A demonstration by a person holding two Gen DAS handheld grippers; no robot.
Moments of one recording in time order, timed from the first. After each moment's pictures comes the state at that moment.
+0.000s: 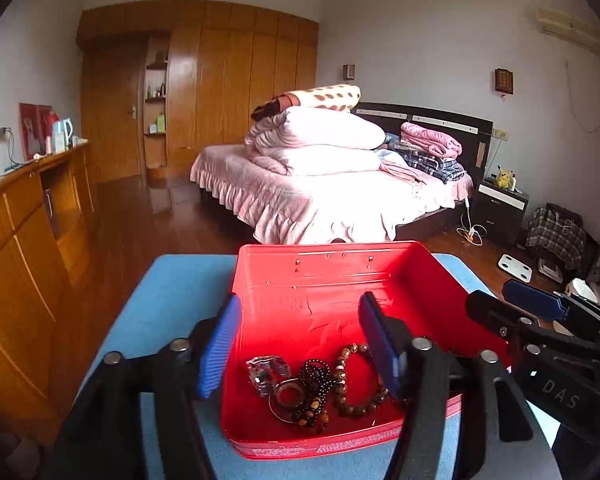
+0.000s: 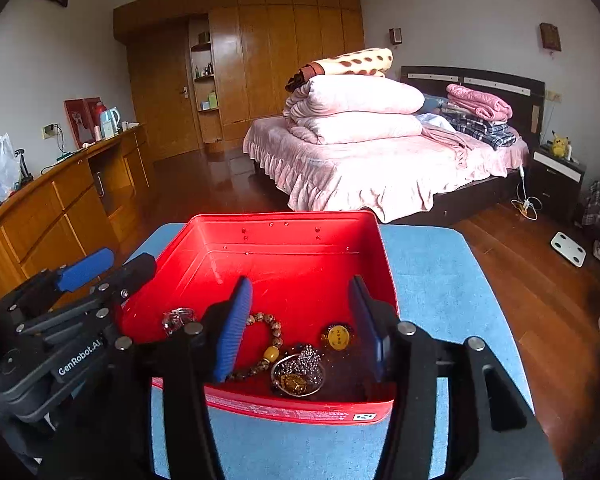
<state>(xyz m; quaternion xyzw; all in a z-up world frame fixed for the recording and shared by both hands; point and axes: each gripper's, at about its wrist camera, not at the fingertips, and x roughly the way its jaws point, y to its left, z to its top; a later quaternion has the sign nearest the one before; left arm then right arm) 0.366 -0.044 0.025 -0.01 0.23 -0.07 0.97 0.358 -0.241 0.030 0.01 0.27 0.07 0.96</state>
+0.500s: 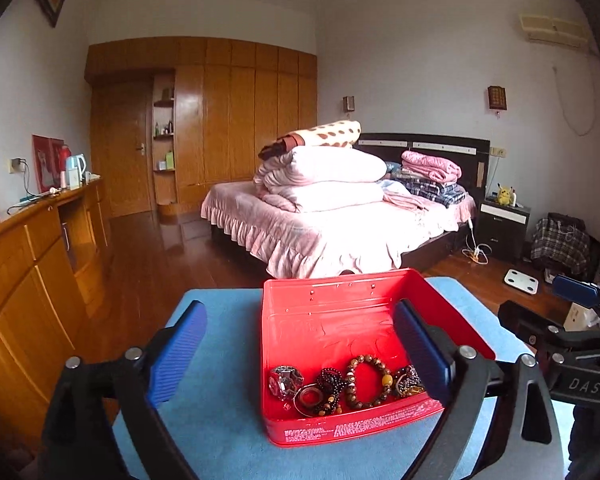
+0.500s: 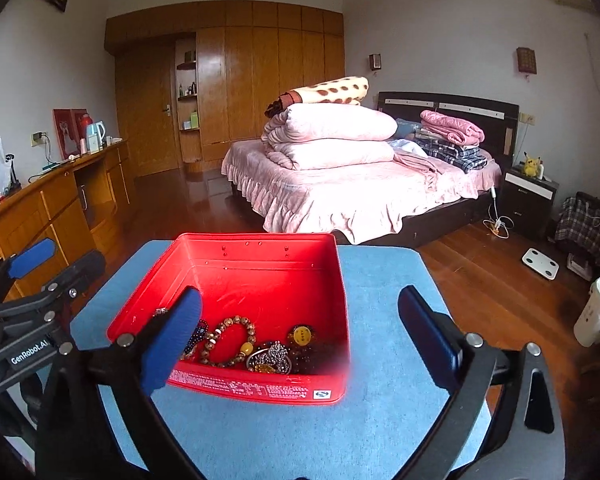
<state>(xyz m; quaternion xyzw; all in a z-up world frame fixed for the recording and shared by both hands) 0.315 -0.031 0.063 0.01 0.17 -0.05 0.98 0.307 -0.257 0.056 -0.01 0.23 0.02 0.97</state>
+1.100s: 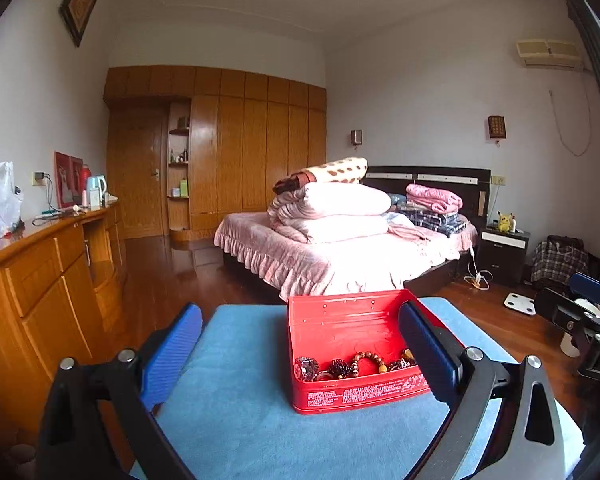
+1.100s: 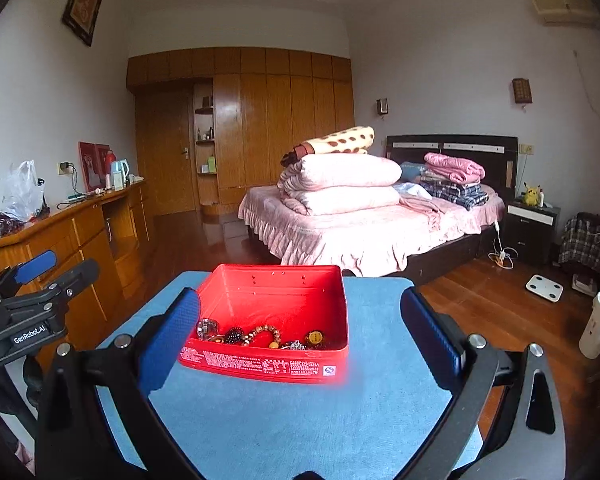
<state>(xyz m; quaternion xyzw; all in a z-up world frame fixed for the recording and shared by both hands) 0.211 -0.010 0.090 0.00 0.10 -0.04 0.99 0.196 -0.268 0.087 0.01 0.13 0.06 0.99</state>
